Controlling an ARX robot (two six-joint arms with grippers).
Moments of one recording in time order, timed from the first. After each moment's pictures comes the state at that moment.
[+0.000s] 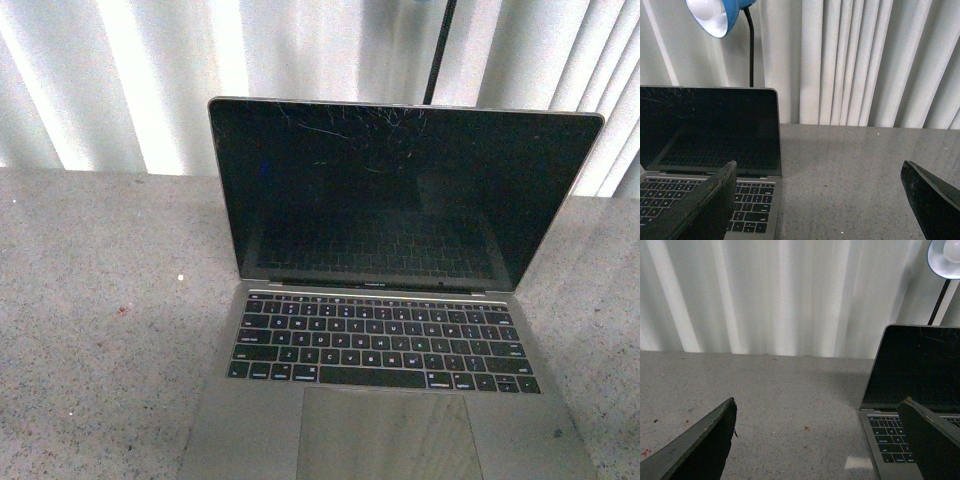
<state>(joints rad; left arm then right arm) 0.00 0.00 0.03 0.00 0.00 0.00 0.00 0.00 0.01 0.00 0.00 -0.01</state>
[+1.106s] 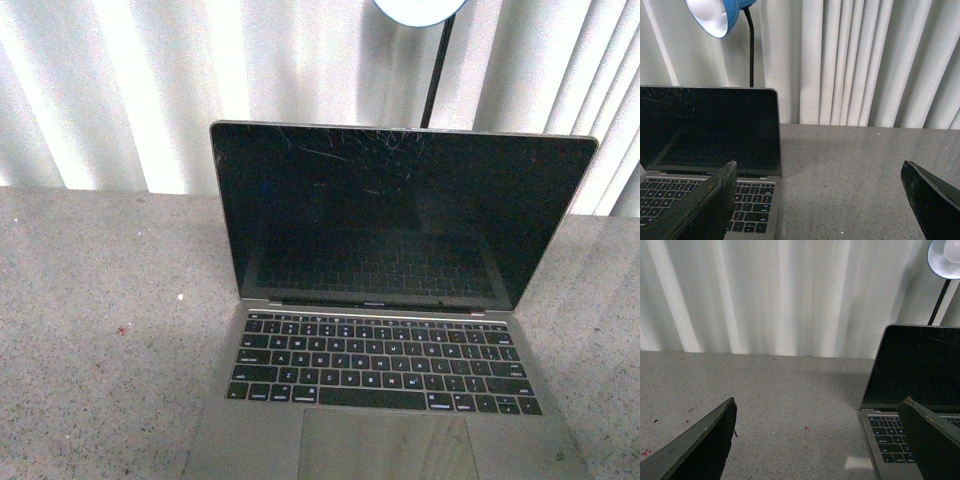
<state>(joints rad) 0.00 0.00 0.03 0.00 0.00 0.00 0.00 0.00 0.01 0.00 0.00 -0.01</state>
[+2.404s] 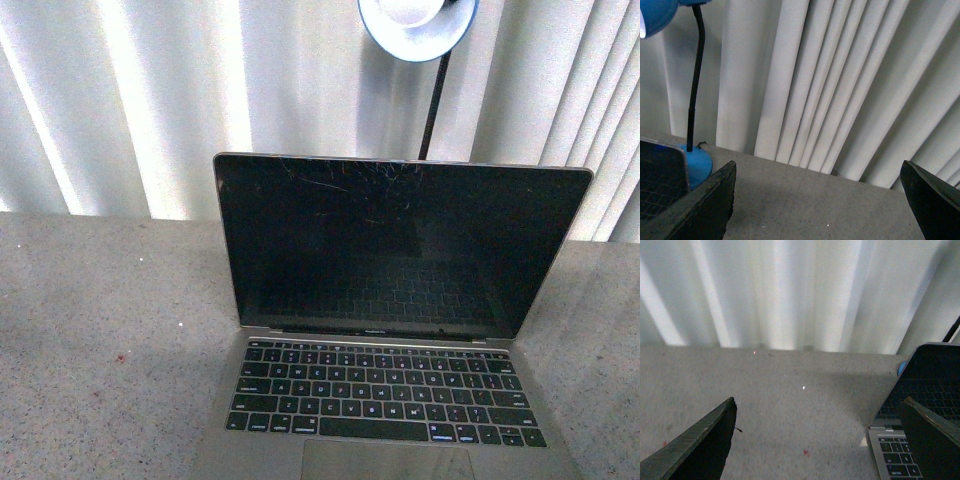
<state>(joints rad) -0.03 1.03 0.33 0.61 -0.01 0.02 -0.30 1.29 0.40 0.92 -0.34 -0.25</state>
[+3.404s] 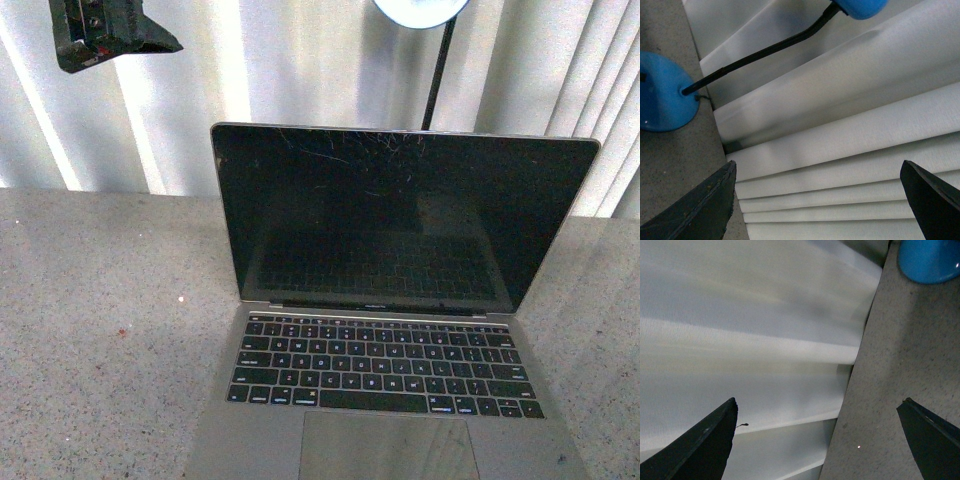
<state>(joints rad) -0.14 1.66 1.37 -0.11 0.16 1.30 -0.23 1.77 1.30 0.18 -0.74 -1.26</state>
